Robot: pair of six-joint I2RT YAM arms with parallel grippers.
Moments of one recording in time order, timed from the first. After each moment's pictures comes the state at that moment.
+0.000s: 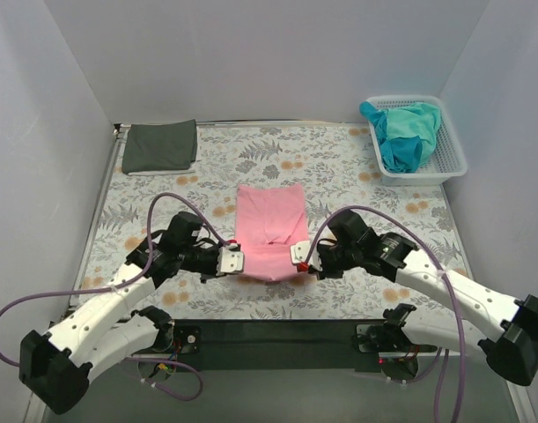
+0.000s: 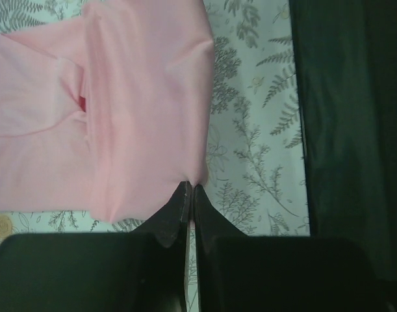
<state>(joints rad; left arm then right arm) -0.58 0.91 0.65 -0.62 0.69 0.89 0.84 1.03 0.76 -0.63 -0.45 -0.79</state>
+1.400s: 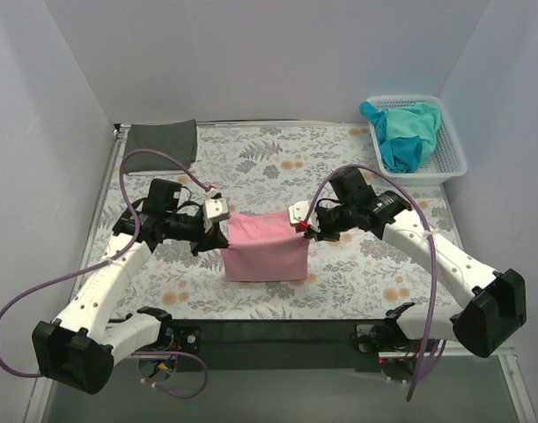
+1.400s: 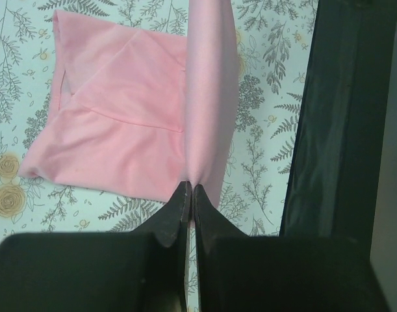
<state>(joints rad) -0.32 1.04 0.94 -0.84 0.85 0.71 0.64 1.25 1.08 -0.77 -0.61 -0.99</state>
